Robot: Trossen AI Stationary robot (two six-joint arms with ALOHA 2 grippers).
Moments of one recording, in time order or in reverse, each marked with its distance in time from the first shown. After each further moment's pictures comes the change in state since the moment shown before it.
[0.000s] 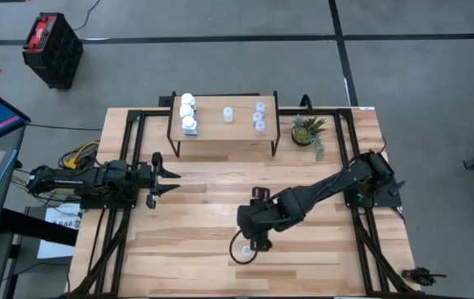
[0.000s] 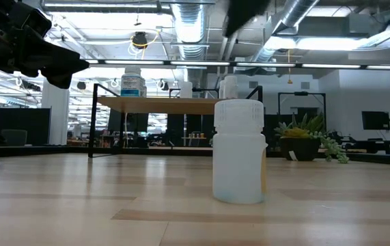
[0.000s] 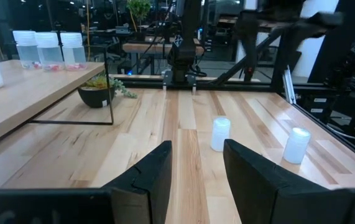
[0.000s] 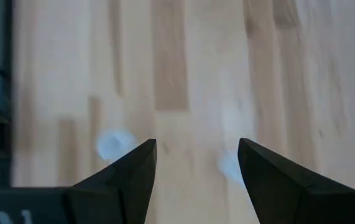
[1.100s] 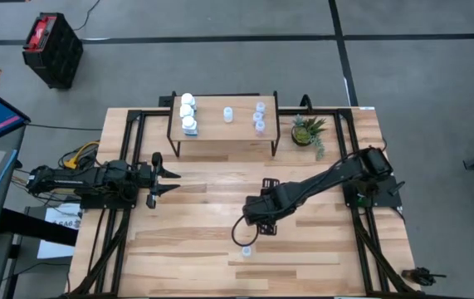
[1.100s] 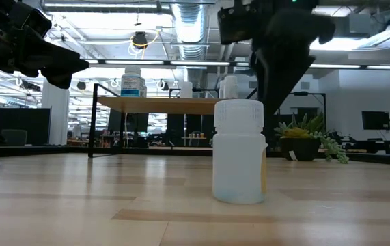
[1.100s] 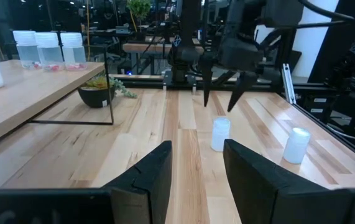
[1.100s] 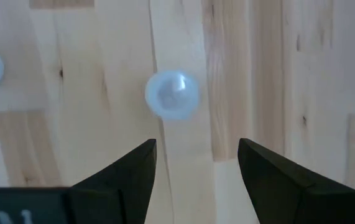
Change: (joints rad) left arm 0.000 0.000 0.000 0.000 0.000 0.000; right arm -0.091 -0.012 -0.296 0.006 0.011 -0.030
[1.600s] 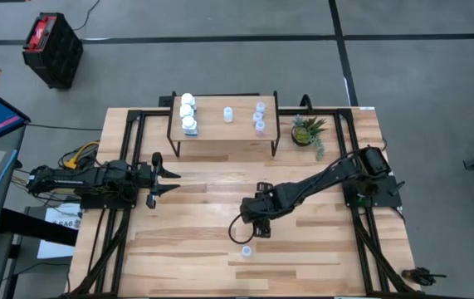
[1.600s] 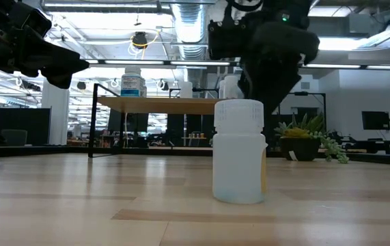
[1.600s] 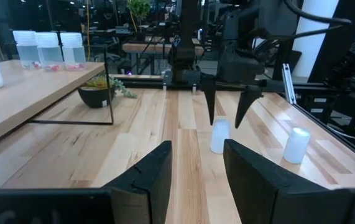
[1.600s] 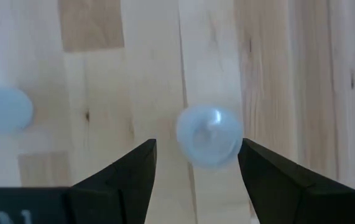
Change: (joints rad) left arm 0.000 0.000 0.000 0.000 0.000 0.000; right arm -0.026 0.011 -0.106 0.271 -0.078 -0.025
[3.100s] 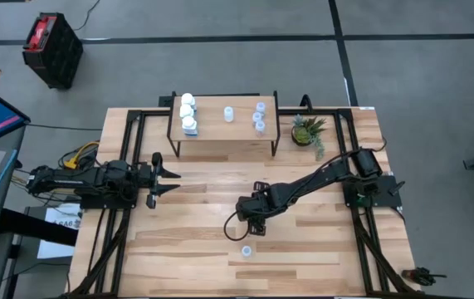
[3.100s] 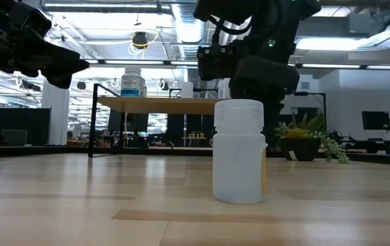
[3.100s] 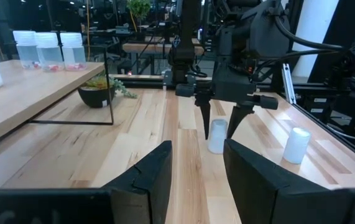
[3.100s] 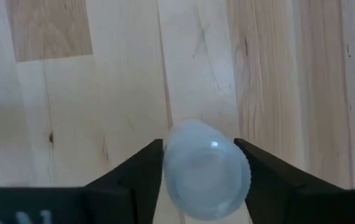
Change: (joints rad) left arm 0.000 0.000 0.000 0.000 0.000 0.000; right arm -0.026 0.074 -0.004 0.066 0.004 0.001
